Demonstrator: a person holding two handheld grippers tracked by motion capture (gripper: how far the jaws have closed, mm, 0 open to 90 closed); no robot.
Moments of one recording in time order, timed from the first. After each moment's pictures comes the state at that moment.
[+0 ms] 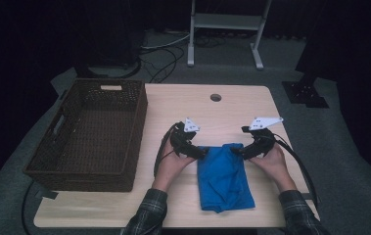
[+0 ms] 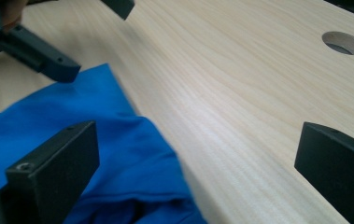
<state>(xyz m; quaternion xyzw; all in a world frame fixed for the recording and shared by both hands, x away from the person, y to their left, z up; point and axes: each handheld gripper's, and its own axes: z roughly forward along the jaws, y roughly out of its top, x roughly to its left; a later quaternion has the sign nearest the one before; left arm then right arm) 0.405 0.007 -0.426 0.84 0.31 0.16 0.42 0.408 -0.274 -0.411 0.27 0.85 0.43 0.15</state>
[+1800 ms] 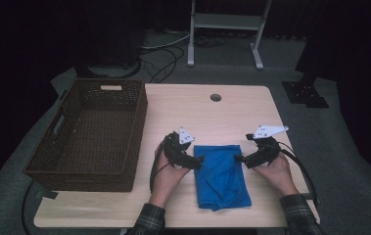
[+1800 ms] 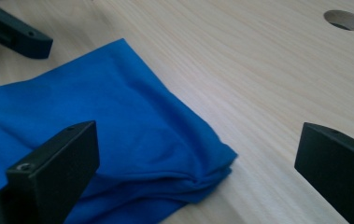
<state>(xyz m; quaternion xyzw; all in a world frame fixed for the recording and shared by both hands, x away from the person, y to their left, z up) 0.359 0.021 -0.424 0.83 0.34 0.18 0.41 0.380 -0.281 -0.417 0.28 0.85 0.43 0.15</state>
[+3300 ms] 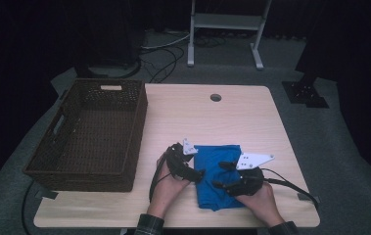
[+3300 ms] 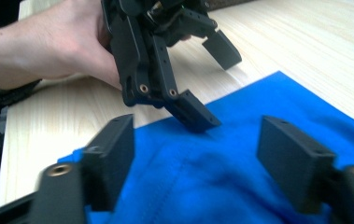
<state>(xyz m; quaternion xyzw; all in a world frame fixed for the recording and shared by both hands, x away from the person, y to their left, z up) 0.345 0.016 -0.445 0.86 0.33 0.15 0.37 0.293 -0.216 -0.417 0.22 0.84 0.49 0.09</state>
